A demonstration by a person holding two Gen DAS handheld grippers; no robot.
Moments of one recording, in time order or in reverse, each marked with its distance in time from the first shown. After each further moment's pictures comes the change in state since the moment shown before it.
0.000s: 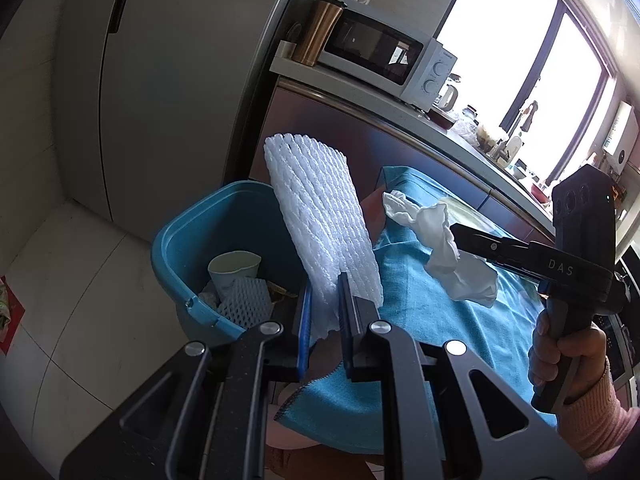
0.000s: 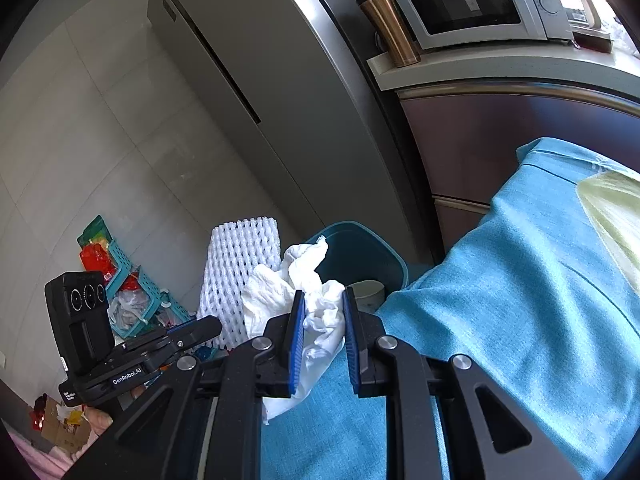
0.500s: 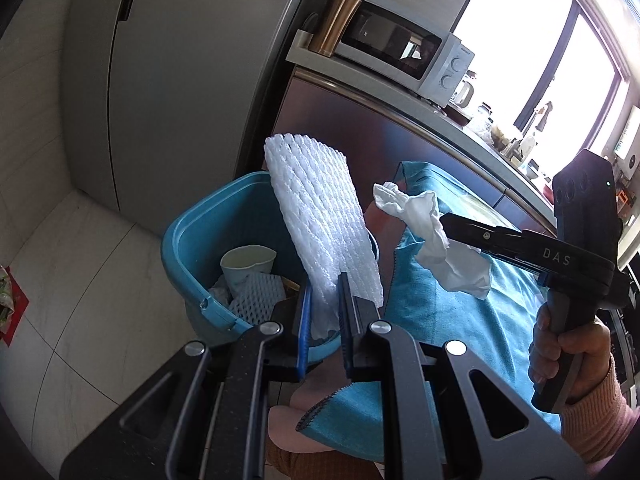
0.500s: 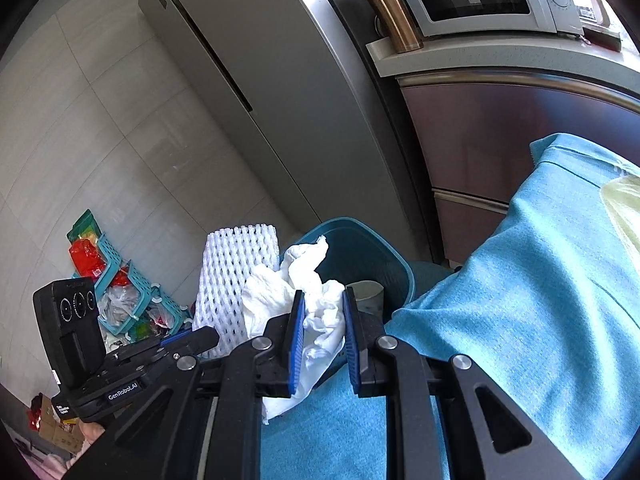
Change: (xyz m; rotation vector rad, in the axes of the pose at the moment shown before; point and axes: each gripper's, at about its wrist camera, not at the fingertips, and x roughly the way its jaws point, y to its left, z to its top) left arm 0.017 0.016 0.001 -0.023 0.024 0.035; right arm 0.029 0.006 0.005 0.001 0.037 -0.029
